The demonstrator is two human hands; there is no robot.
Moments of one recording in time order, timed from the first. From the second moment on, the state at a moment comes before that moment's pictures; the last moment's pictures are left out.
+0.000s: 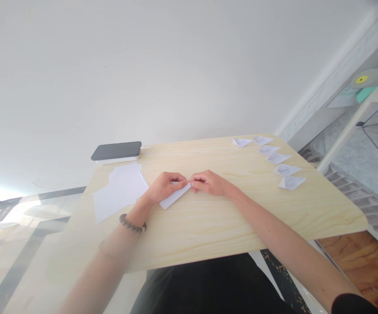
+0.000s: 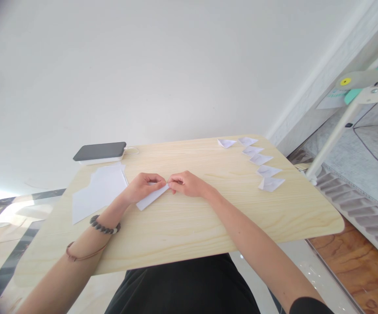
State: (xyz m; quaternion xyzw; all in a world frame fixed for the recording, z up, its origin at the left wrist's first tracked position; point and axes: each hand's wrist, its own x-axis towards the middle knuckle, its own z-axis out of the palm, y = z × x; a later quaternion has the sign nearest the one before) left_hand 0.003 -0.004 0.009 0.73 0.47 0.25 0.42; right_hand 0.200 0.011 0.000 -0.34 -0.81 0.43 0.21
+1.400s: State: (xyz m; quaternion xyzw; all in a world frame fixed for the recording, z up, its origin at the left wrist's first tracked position) left_hand 0.001 -0.001 0.002 0.73 0.48 0.26 0.41; right_hand 0.199 0.012 -0.003 -0.35 -0.80 0.44 0.21
